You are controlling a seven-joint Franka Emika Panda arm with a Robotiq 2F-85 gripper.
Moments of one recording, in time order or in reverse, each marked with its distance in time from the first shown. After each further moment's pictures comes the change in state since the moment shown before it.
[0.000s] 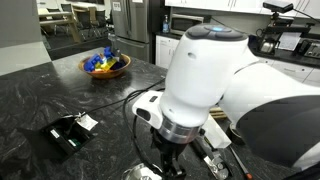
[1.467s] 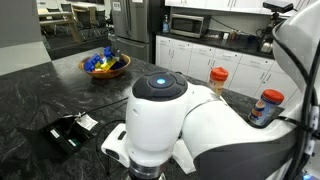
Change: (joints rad) arm 0.064 0.253 -0.006 0.206 -0.066 -0.025 -0.055
